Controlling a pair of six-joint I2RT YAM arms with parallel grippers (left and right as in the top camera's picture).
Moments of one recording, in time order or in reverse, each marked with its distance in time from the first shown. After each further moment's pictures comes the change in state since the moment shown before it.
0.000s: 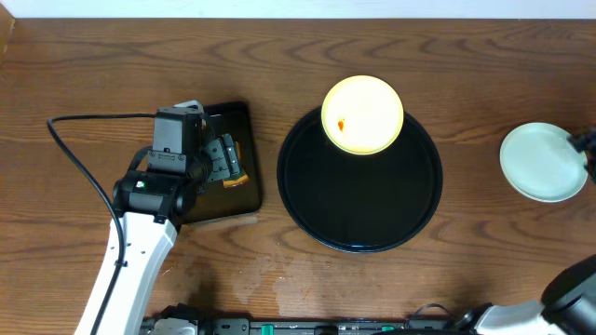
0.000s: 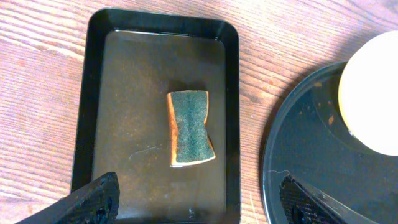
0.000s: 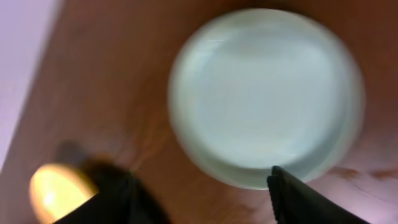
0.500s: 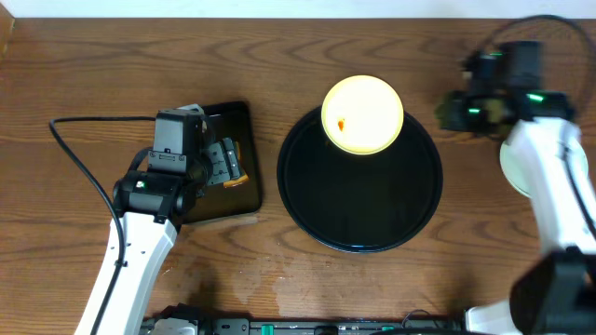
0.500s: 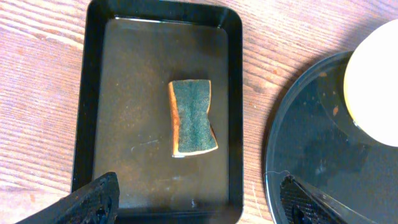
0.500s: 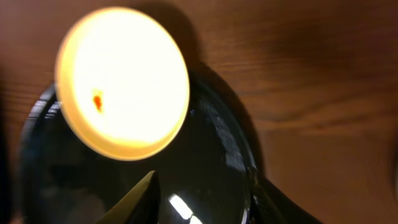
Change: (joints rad) left arm 0.000 0.000 0.000 -0.035 0.006 0.000; right arm 0.719 -0.027 0.006 0.029 0.230 -0.146
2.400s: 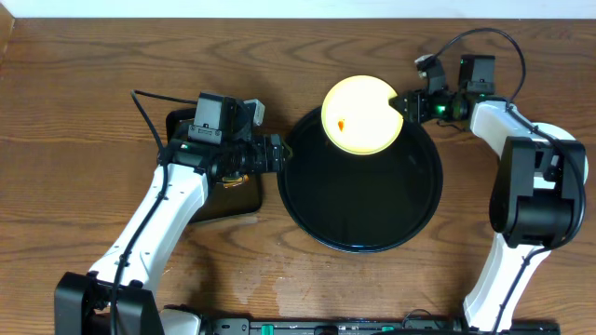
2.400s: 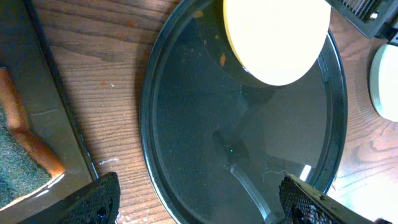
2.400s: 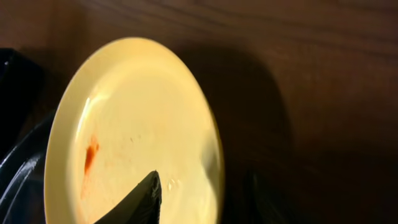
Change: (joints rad) left arm -0.068 0.292 0.002 0.225 0.475 0.053; right arm -0.034 0.504 -0.008 0.626 -0.513 -0.249
